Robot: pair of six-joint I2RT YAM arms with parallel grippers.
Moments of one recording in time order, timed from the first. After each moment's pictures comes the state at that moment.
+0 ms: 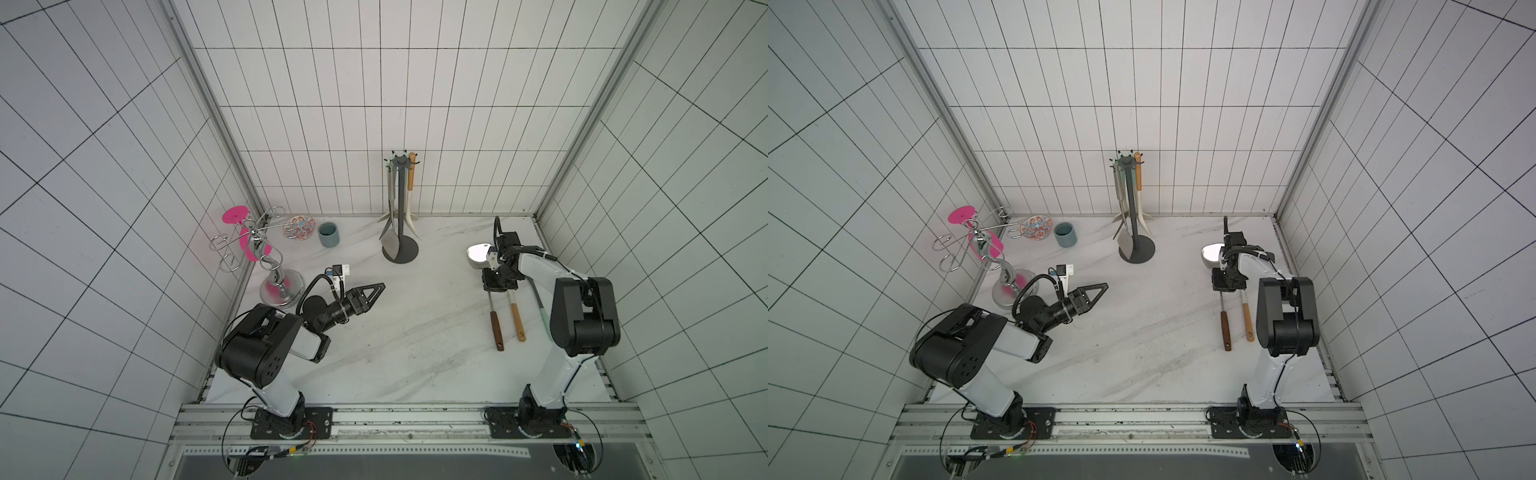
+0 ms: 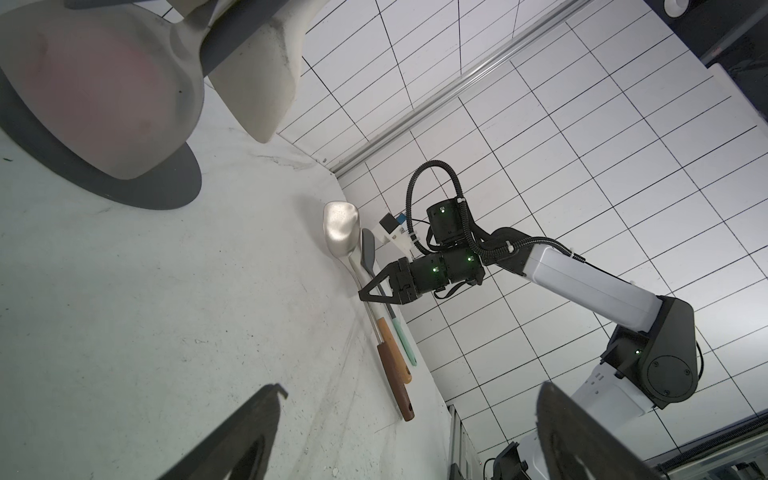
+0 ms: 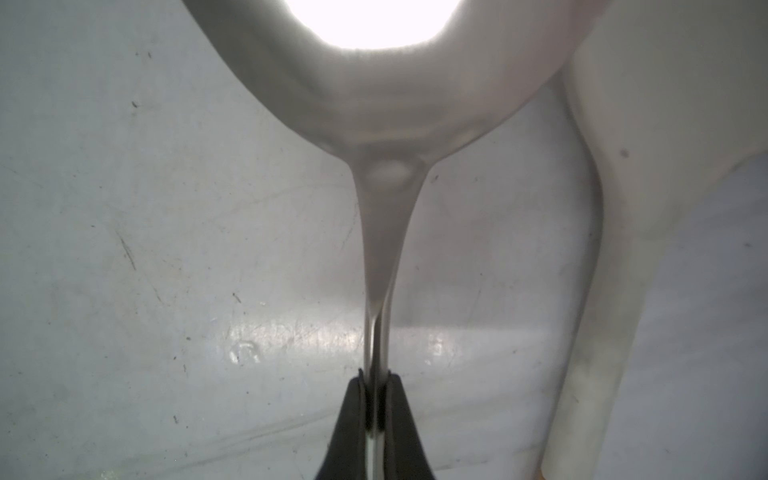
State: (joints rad) left arm -0.34 1.66 0.29 1.49 0.68 -1.08; right arm 0.03 1.85 1.26 -0.74 -0.09 0.04
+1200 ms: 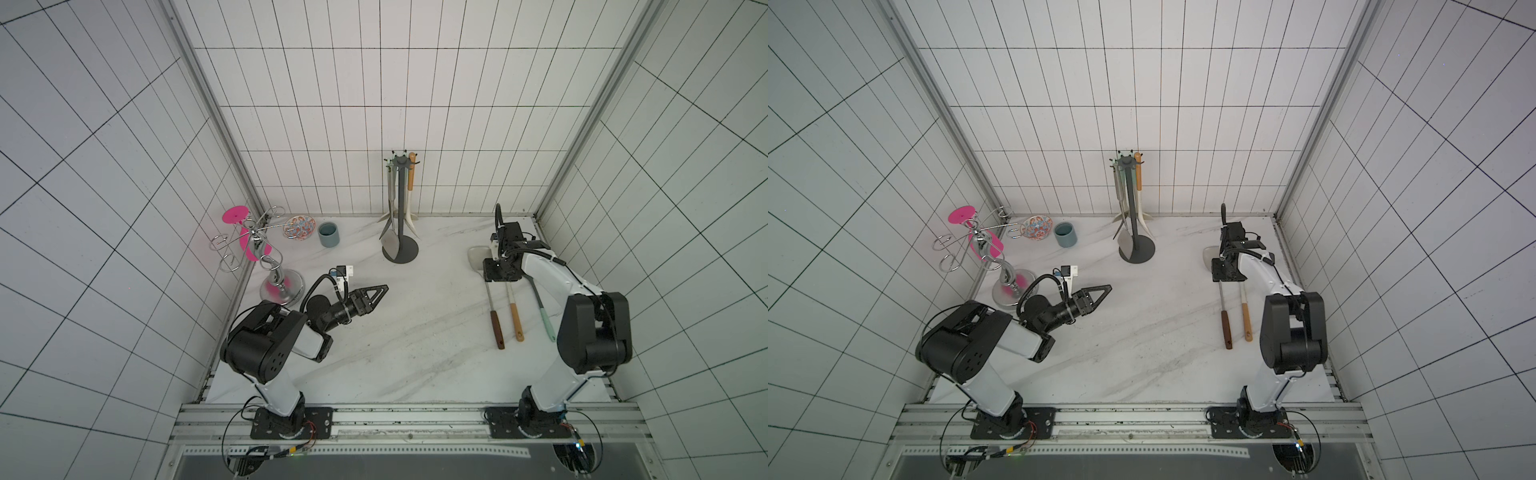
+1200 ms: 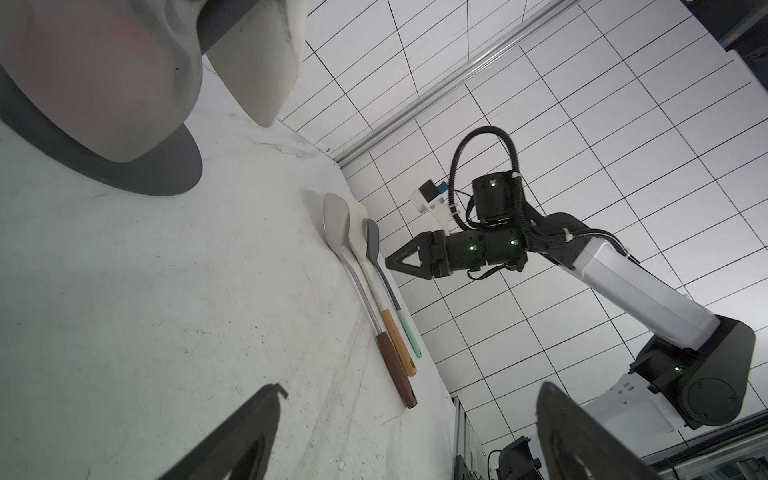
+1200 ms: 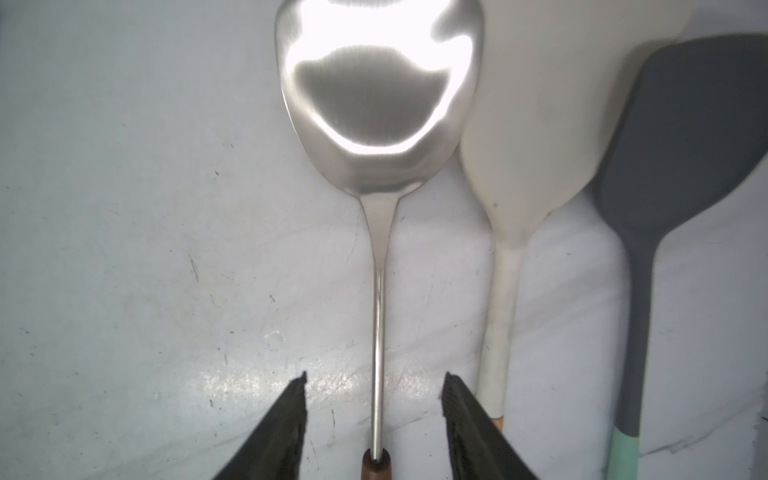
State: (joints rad) left arm -0.36 1.69 0.31 1.48 0.67 -1.06; right arm 0.10 1.67 1.29 -0.76 0.06 0.06
